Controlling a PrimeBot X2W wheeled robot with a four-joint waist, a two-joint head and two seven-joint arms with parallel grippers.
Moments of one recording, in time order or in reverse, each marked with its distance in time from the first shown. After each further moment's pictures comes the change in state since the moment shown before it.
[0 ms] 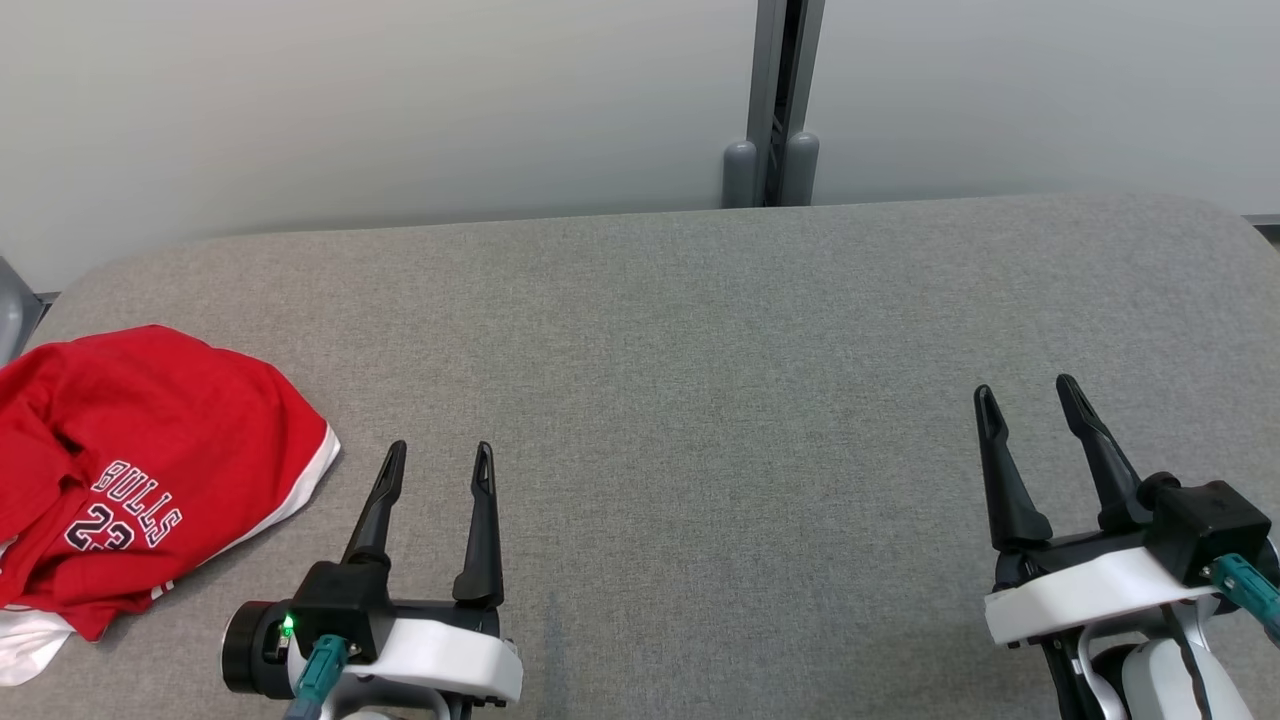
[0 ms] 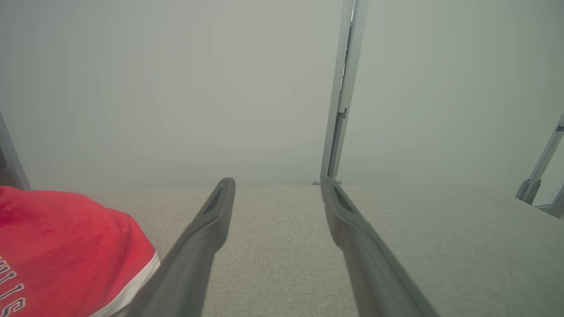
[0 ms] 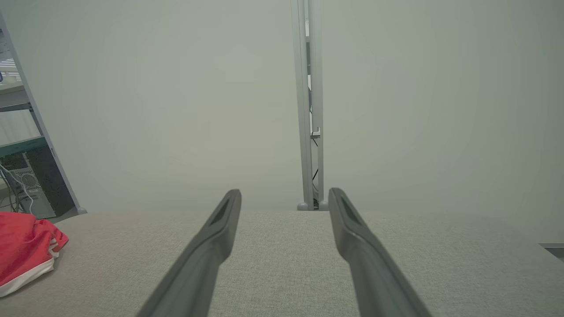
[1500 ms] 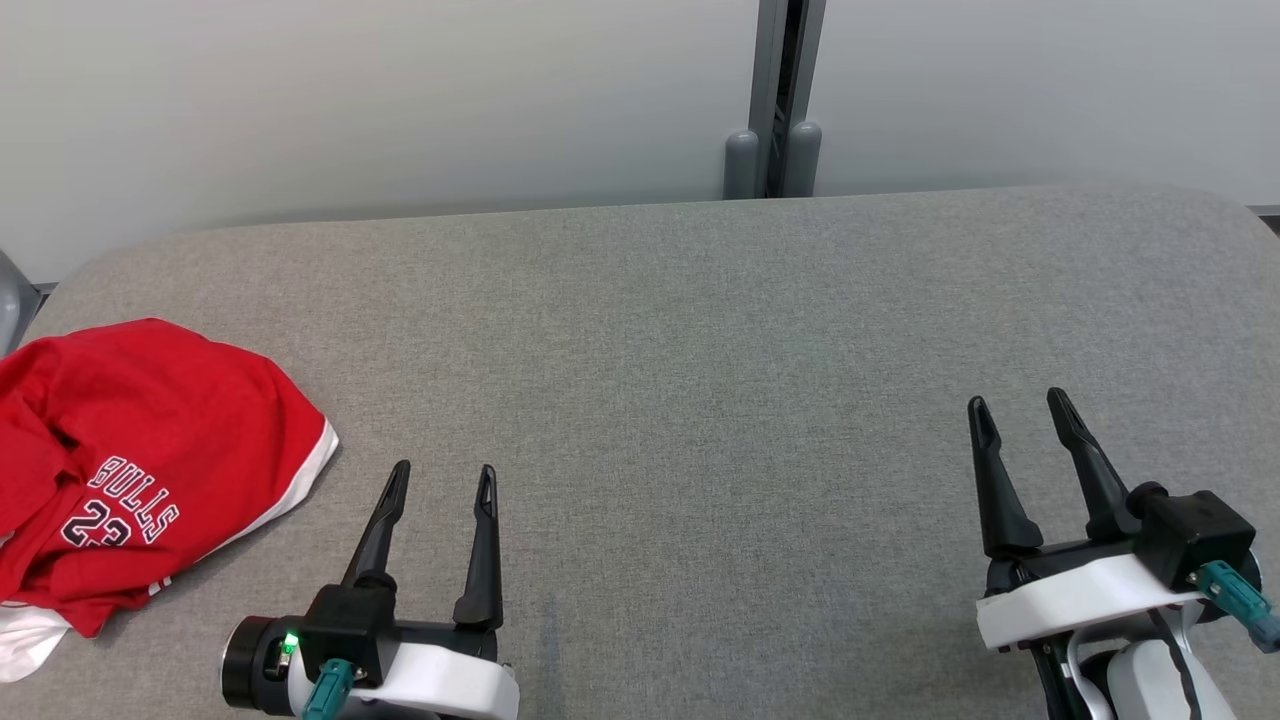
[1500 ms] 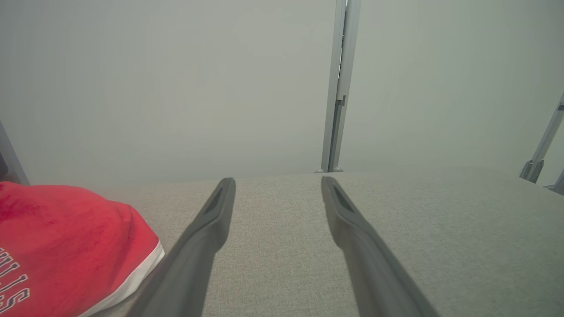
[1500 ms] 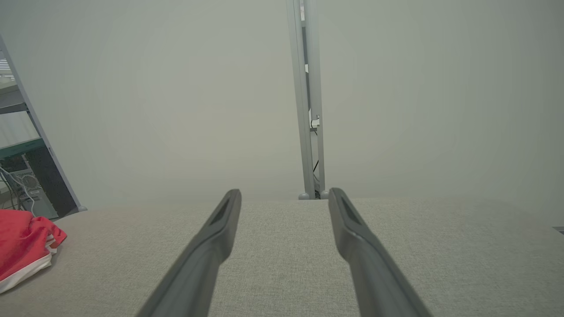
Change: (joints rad) left arm 0.030 -0.021 0.036 0.032 0.074 -0.053 -0.034; right arm -0.022 -0.003 0.014 0.100 0.026 0.001 -0.067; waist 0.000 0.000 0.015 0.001
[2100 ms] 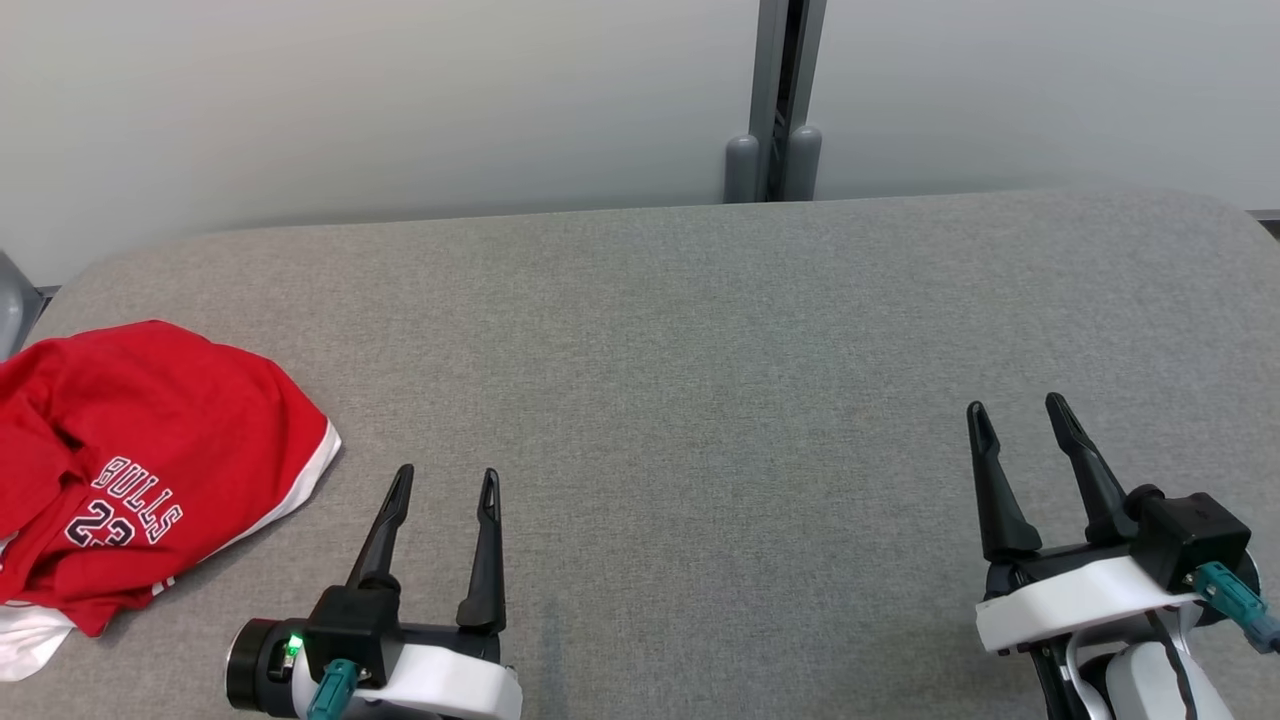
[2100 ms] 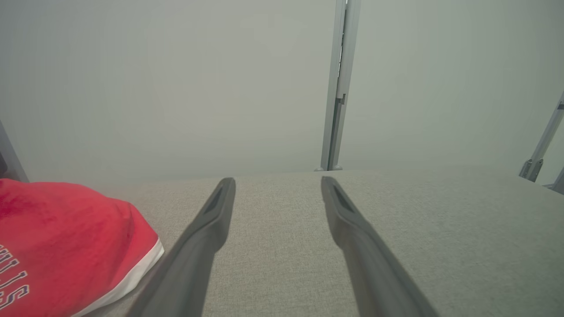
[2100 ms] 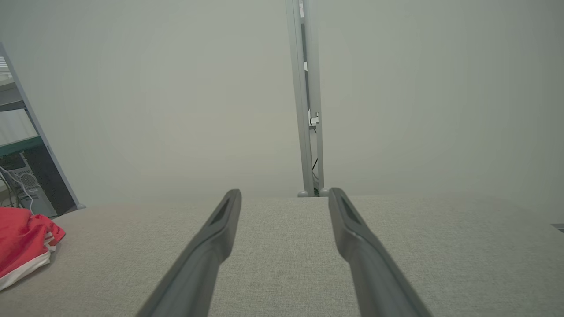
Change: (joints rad) left arm -0.001 0.000 -0.006 0.012 -0.005 0.002 0.000; right arm 0.000 0.000 -0.001 0.014 -0.002 0.000 0.000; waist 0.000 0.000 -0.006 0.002
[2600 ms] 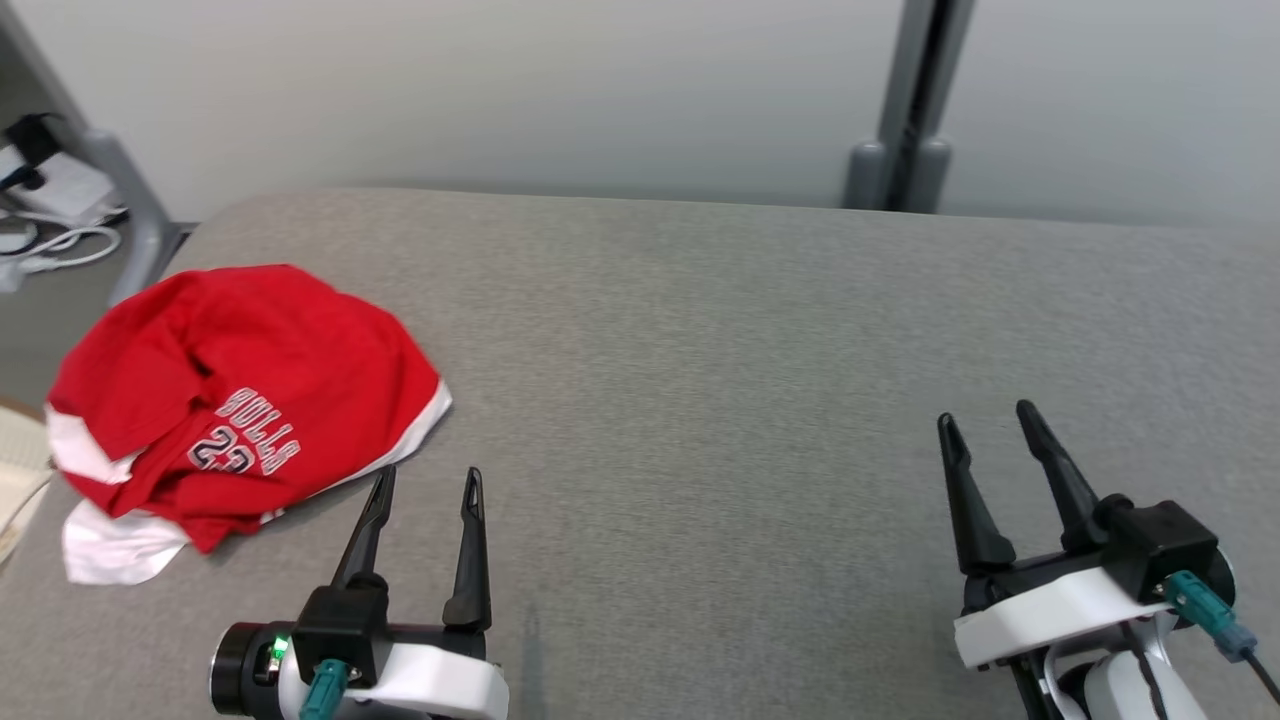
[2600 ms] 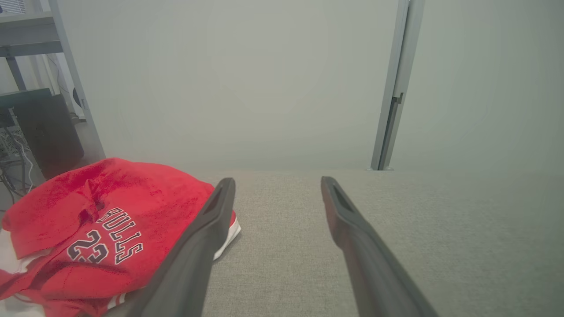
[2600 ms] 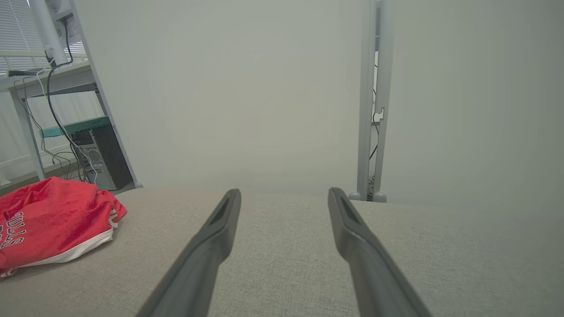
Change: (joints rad) left arm -0.003 0.000 0.018 0.005 0.009 0.013 0.000; right arm 0.006 0.000 0.034 -0.011 -0.025 0.000 -0.002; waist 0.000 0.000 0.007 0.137
